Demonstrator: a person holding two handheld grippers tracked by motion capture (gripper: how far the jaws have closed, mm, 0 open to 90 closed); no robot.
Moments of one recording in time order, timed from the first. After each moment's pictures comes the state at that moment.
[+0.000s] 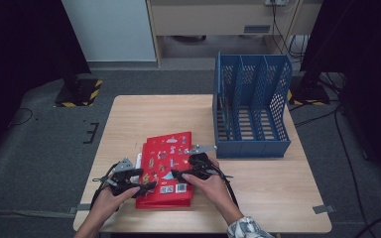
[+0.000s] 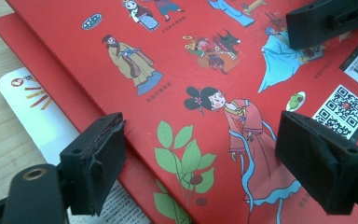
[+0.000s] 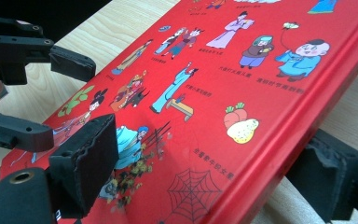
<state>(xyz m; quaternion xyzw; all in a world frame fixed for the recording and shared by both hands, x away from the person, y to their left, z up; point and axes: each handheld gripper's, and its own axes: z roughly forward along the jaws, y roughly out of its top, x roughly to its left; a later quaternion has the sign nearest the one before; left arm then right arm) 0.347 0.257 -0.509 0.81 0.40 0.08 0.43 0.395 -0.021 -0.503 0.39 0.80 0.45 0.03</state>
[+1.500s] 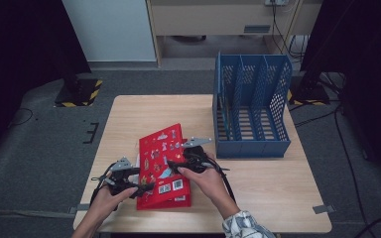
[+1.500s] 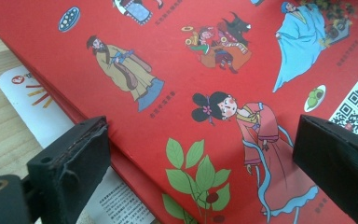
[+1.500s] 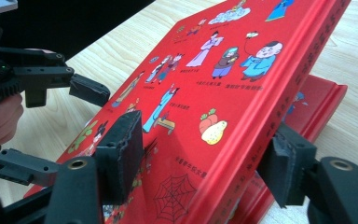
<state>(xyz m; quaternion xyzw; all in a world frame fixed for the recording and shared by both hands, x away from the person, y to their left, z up) 0.350 0.263 -0.508 0.81 0.39 0.06 0.44 0.398 -0.008 -0.467 0.37 0.81 0.46 0.06</state>
